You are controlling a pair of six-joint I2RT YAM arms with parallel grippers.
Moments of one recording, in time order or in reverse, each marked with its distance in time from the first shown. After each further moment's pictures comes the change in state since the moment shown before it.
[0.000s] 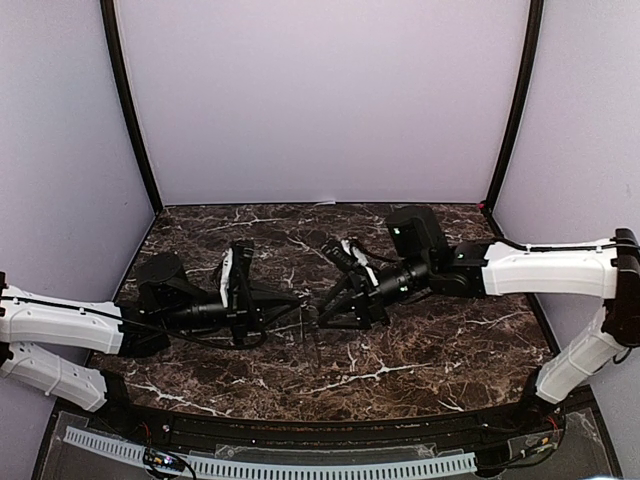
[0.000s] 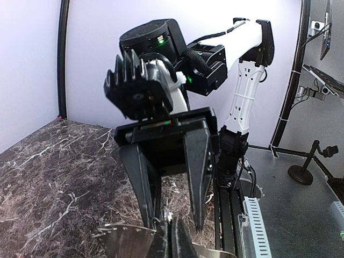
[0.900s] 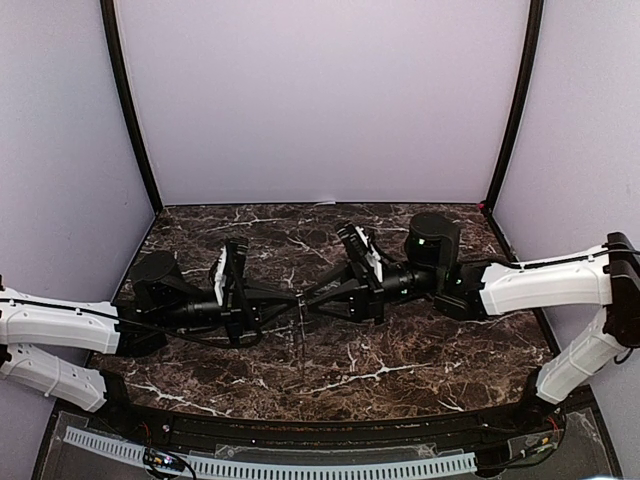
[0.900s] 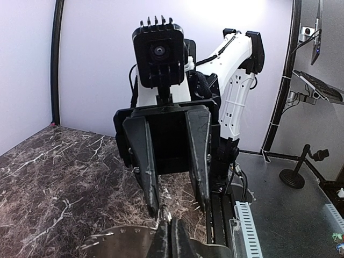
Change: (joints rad) left arm 0.002 -0.026 0.000 0.008 0.049 -0.034; right arm 0.034 -0.036 -0.179 0.615 0.003 0.190
